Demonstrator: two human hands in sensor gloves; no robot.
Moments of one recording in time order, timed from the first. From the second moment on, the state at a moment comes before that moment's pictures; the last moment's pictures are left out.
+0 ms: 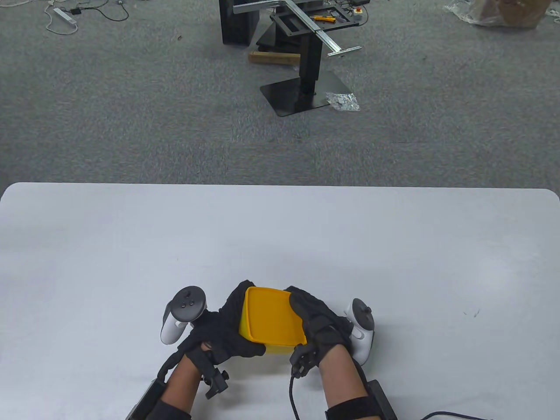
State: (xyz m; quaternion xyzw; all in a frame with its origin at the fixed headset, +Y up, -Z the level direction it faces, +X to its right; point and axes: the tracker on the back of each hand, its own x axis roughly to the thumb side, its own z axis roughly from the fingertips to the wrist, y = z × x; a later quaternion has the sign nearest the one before) left_hand -0.168 -0.761 -0.314 -0.20 -0.27 0.56 0.76; right_hand 0.099 -0.797 -0.319 -0.07 0.17 0.59 0.79
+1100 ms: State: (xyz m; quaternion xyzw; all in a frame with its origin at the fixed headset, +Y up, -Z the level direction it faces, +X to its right) left_hand -0.206 -0.763 -0.324 -0.16 -0.22 0.60 0.75; right_hand 0.200 -0.654 -0.300 -0.03 -0.24 0.94 0.22
